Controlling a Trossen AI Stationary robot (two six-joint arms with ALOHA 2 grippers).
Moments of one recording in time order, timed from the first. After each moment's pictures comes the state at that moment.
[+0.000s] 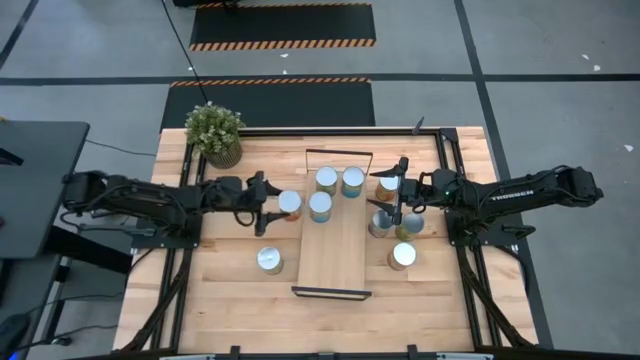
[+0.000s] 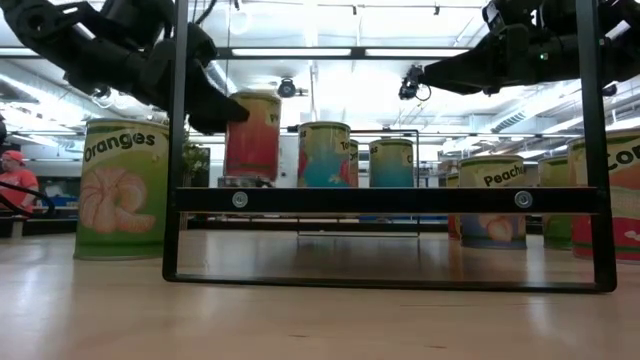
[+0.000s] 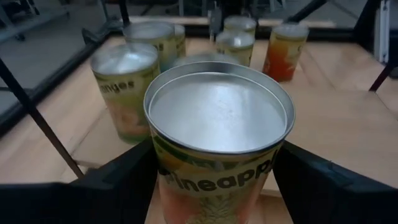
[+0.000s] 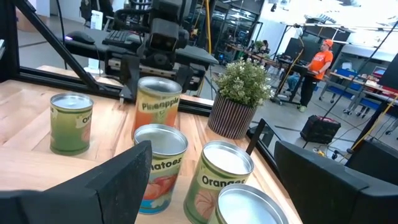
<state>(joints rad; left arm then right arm) 0.11 1.11 0.37 0.41 -0.01 0.01 -0.10 0.90 0.27 0.61 0.08 -0.29</state>
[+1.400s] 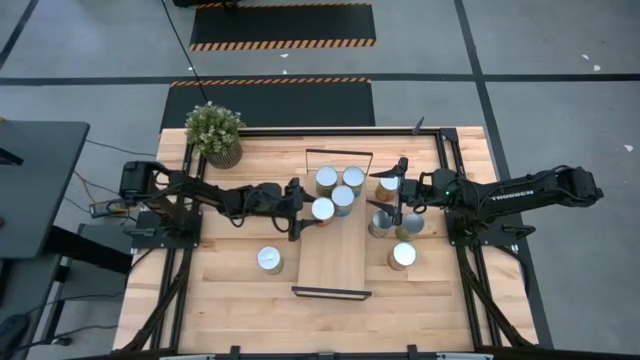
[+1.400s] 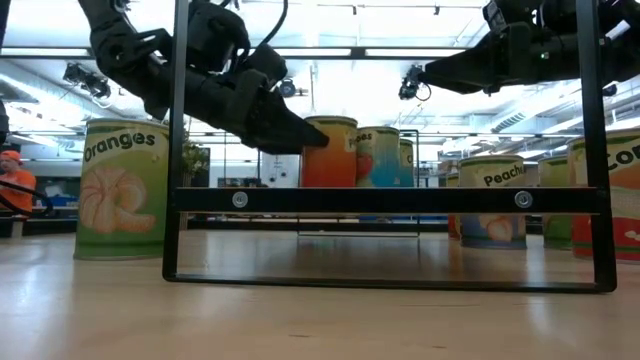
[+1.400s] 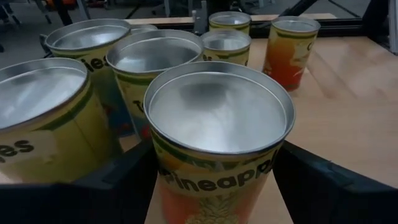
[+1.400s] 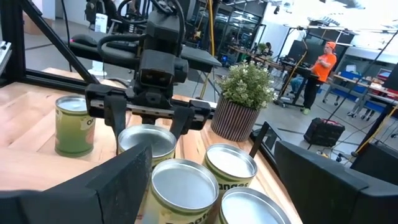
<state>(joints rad) 0.07 1.64 0.61 0.71 0.00 0.05 -0.11 0.90 0.27 0.62 0.06 -0.29</state>
